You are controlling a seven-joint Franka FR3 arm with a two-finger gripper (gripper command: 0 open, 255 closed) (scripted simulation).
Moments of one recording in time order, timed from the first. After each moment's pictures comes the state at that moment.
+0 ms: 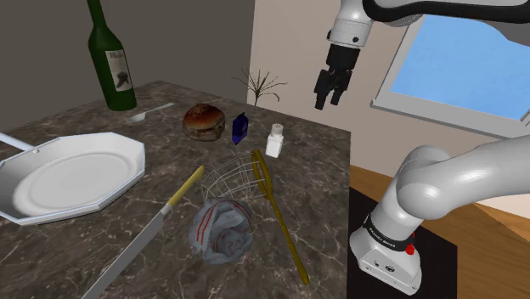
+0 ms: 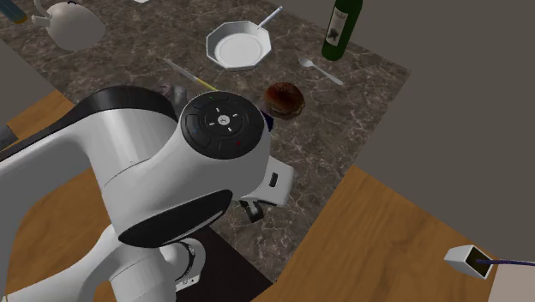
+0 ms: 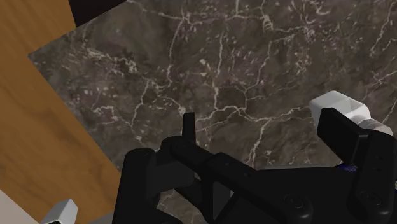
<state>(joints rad) 0.02 -0.79 -0.05 -2.40 0.04 1.59 0.07</state>
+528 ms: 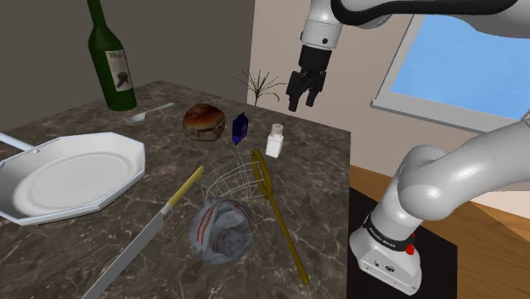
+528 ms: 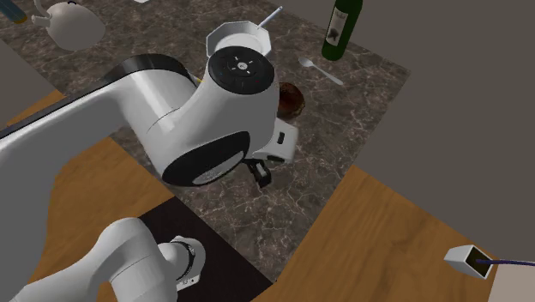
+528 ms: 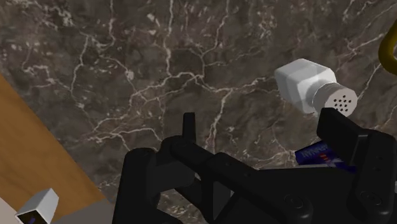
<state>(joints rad) 0.07 -0.63 0.03 -2.33 0.10 1.70 0.13</state>
